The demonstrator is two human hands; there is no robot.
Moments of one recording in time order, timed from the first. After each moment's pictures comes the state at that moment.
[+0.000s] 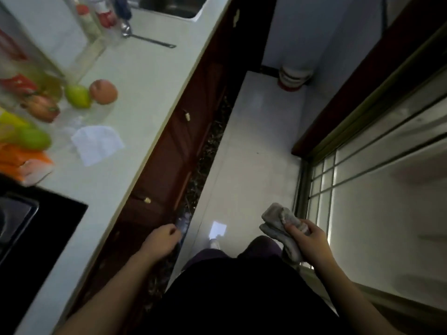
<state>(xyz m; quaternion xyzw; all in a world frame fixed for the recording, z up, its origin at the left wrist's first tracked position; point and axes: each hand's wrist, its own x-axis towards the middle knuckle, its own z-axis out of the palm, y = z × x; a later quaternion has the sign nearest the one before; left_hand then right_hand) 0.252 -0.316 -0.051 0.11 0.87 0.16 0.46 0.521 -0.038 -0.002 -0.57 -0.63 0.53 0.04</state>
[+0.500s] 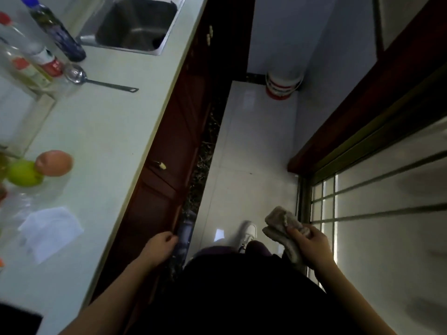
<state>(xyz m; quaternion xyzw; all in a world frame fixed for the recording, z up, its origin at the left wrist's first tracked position) 0.106 -0.123 -0.072 0.15 0.86 0.12 0.46 0.405 0.146 -0.022 -0.61 -0.58 0.54 0.05</state>
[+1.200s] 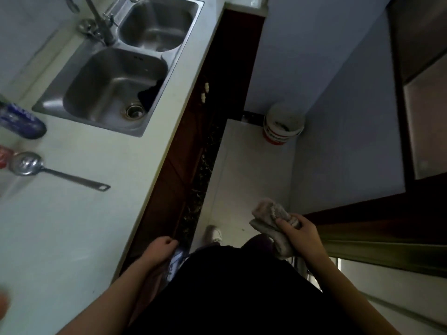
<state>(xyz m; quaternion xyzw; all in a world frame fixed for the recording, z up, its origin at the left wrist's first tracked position) -0.143 0.164 -0.103 0.13 0.84 0.13 0.51 0.116 0.445 -0.007 -0.57 -0.62 0.53 0.05</state>
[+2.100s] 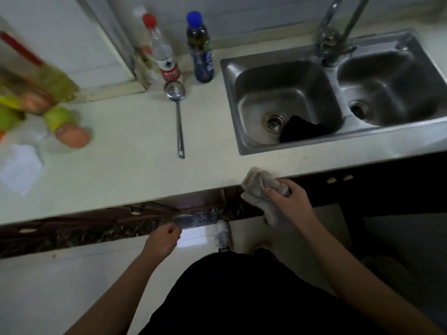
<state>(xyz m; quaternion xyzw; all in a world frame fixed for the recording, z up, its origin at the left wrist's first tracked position) -0.110 0.260 -0.061 -0.39 0.79 0.40 0.27 -0.311 0.566 0.014 -0.06 -0.83 0.49 -0.26</state>
